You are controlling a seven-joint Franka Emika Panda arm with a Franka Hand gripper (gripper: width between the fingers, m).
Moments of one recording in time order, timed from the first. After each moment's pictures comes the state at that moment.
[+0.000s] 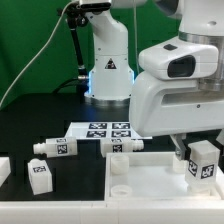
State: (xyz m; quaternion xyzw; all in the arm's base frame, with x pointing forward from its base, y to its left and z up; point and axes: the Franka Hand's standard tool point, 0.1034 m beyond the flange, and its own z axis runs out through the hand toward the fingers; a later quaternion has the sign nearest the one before) arm 0.668 0.134 0.089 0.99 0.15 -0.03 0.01
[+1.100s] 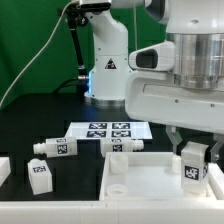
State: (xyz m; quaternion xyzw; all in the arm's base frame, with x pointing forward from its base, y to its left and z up) arm 0.669 0.128 0.088 0.95 -0.32 0.00 -0.01
